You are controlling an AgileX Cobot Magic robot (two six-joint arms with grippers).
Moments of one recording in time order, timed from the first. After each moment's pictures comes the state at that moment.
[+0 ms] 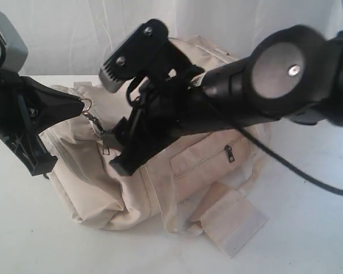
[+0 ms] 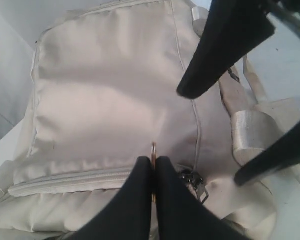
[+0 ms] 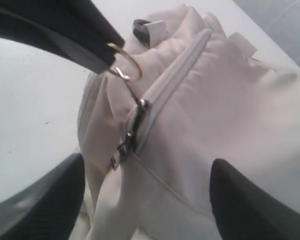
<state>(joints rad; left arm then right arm) -0.44 1.01 -0.70 -1.04 0.36 1.48 0.93 1.48 -1.04 0.61 0.27 -0.88</state>
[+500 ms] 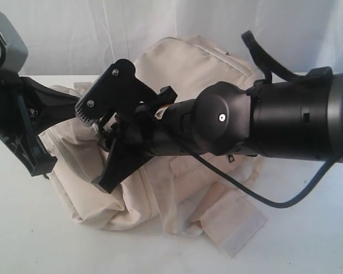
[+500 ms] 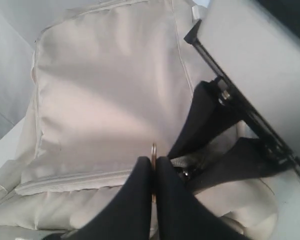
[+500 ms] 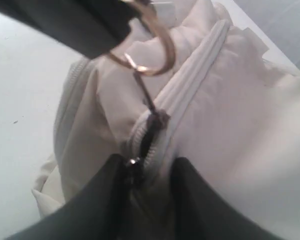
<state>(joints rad) -0.44 1.01 -0.70 -1.04 0.36 1.47 1.00 1.63 -1.04 0.62 0.08 -0.92</state>
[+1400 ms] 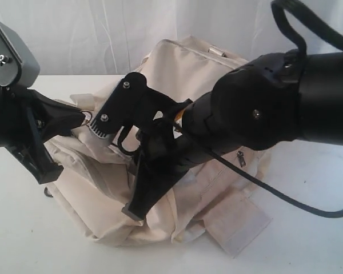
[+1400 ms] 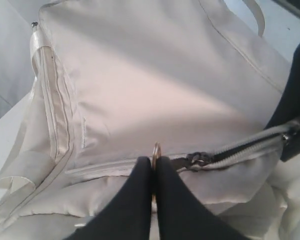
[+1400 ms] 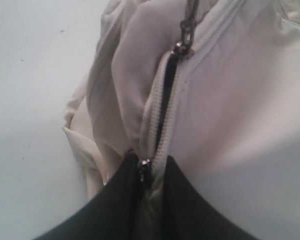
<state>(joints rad) -0.44 1.04 -0.67 -1.03 0.30 1.47 1.00 1.52 -1.06 0.11 0.51 -0.43</state>
